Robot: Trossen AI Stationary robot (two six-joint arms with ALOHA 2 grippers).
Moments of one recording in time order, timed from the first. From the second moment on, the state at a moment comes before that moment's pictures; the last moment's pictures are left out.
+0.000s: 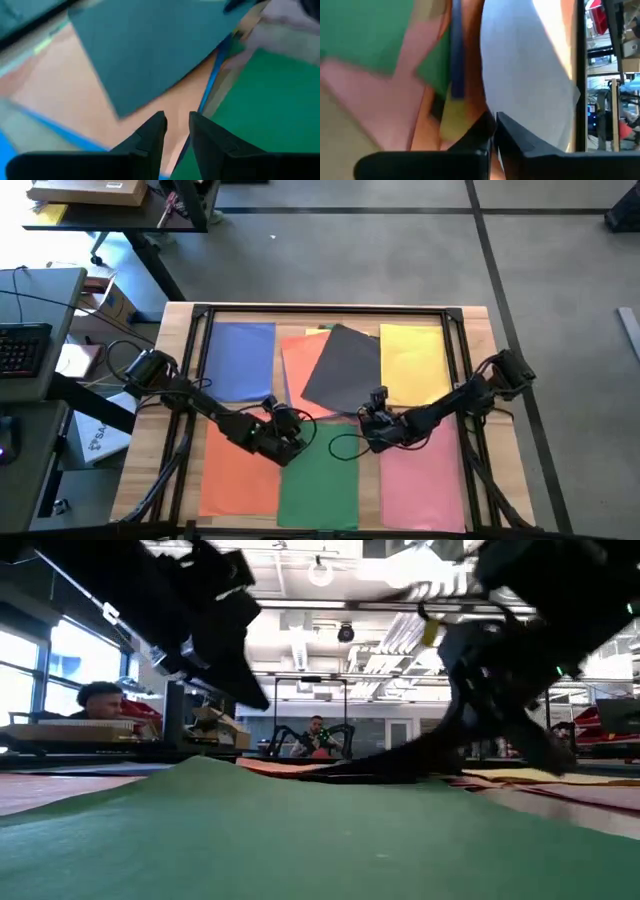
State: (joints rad) left arm -0.48 1.75 0.93 -0.16 -0.91 -0.68; right arm 0.42 1.70 0.77 -0.19 0.83 -0.13
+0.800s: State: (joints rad) left arm -0.38 1.79 1.00 0.23 -0.80 0.13; right arm 0.45 1.56 0.85 -0.08 0.81 -0.13
